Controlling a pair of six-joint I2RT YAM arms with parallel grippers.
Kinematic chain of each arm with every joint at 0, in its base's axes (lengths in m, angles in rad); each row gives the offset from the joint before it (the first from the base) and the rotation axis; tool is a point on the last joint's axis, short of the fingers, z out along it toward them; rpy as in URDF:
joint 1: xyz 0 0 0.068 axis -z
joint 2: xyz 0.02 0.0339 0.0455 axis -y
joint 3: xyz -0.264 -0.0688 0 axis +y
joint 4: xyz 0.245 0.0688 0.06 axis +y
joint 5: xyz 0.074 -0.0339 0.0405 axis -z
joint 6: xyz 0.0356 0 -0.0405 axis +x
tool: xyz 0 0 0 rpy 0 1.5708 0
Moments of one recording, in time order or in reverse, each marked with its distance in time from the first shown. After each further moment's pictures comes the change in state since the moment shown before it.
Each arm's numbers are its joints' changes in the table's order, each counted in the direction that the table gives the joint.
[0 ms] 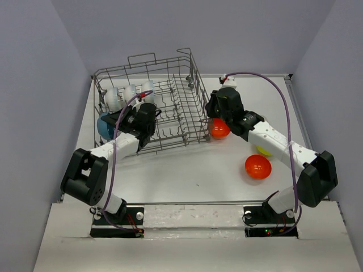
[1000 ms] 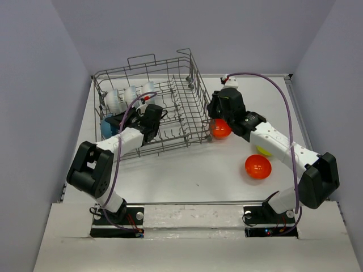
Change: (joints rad) left arm 0.019 -0.091 -0.091 0.329 -0.010 -0.257; right arm 0.010 0.019 0.014 0.005 -0.009 -0.015
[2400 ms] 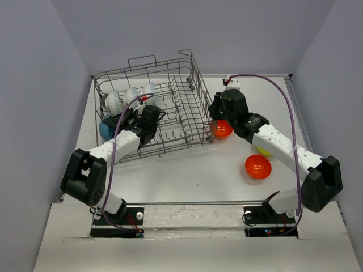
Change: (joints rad) left arm 0.000 0.092 0.023 0.066 0.027 -0.028; right arm 0.011 0.037 0.033 0.002 -0.035 0.002
